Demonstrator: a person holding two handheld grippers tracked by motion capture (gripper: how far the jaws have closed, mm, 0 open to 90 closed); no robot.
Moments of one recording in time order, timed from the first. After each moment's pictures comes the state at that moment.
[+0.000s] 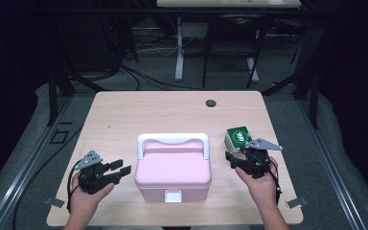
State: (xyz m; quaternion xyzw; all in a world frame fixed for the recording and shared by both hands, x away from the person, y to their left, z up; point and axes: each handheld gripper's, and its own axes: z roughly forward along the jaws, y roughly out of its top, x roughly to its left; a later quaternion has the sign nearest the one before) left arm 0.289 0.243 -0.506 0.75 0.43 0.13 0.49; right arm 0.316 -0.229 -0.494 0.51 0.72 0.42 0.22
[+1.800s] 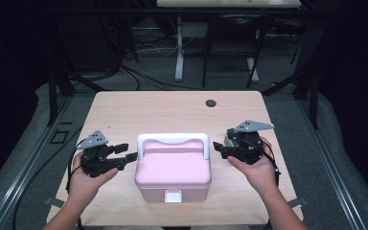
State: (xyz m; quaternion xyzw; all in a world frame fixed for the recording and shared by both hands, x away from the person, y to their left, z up) left arm 0.309 0.219 -0.441 0.78 0.37 0.12 0.49; right arm 0.326 -0.197 -0.426 0.42 0.78 0.43 0.19
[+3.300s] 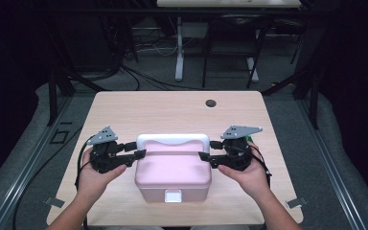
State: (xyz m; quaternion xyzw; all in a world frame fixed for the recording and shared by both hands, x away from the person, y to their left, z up) left arm 0.315 0.199 -0.436 0.78 0.36 0.11 0.50; right arm 0.313 -0.169 -0.425 0.35 0.81 0.46 0.12
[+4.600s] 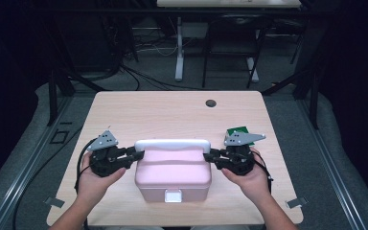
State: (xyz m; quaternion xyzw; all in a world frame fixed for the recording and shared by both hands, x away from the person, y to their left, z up) left arm 0.306 0.197 -0.438 0.79 0.35 0.13 0.49; right arm 0.307 -0.178 -0.443 0.34 0.81 0.47 0.11
